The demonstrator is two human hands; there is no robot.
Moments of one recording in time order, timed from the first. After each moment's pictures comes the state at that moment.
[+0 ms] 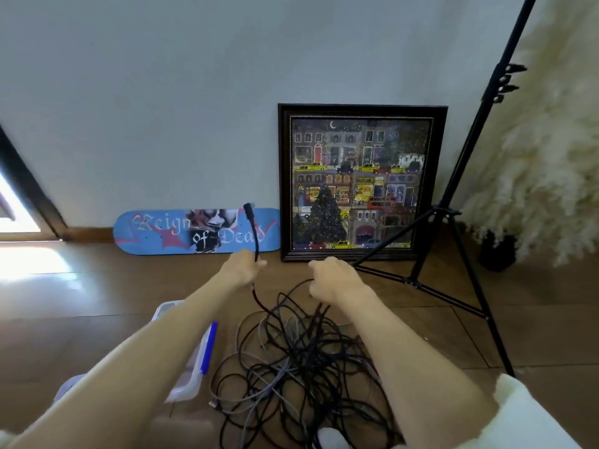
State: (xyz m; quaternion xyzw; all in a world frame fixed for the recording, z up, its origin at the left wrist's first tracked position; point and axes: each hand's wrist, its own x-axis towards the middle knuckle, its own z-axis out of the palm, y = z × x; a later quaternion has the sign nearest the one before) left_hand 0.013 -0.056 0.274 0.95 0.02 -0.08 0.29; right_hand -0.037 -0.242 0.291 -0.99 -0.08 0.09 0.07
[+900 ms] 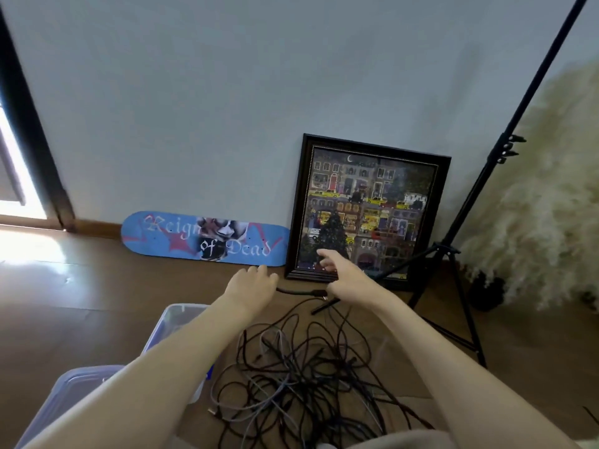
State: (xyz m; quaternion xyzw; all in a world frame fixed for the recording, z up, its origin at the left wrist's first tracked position) left_hand -0.072 -0.020 0.314 0.97 -0.17 0.03 -0.17; right_hand -0.072 -0.209 0.346 -0.93 -0.10 0.11 0.33
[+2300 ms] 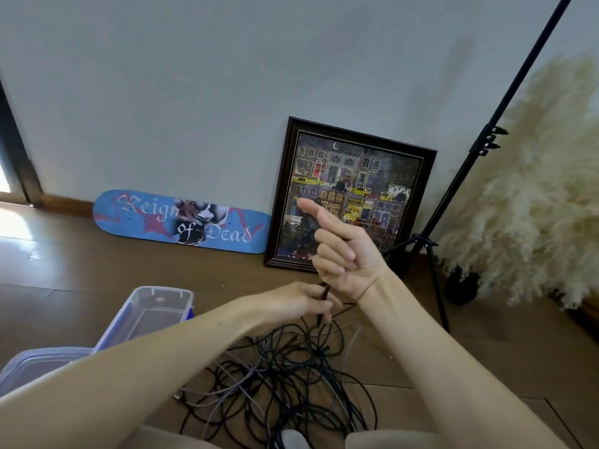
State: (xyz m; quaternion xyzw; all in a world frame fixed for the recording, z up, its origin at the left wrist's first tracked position) left_hand -0.112 -0.110 0.313 0.78 -0.23 -0.26 0.52; right_hand -0.109 -0.229 0.382 -0.39 -0.17 0.27 0.86
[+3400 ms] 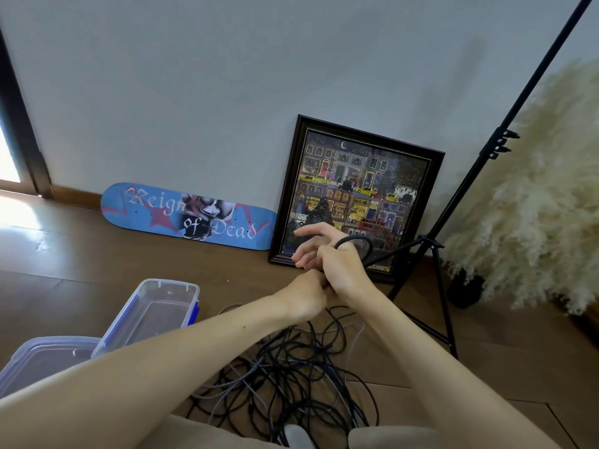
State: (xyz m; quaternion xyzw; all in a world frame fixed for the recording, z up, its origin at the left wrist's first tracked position) left_hand -0.118 -0.122 0.319 0.87 -0.19 -0.08 0.44; right_hand -0.107 -0.204 0.354 -0.78 -0.12 -0.04 0.61
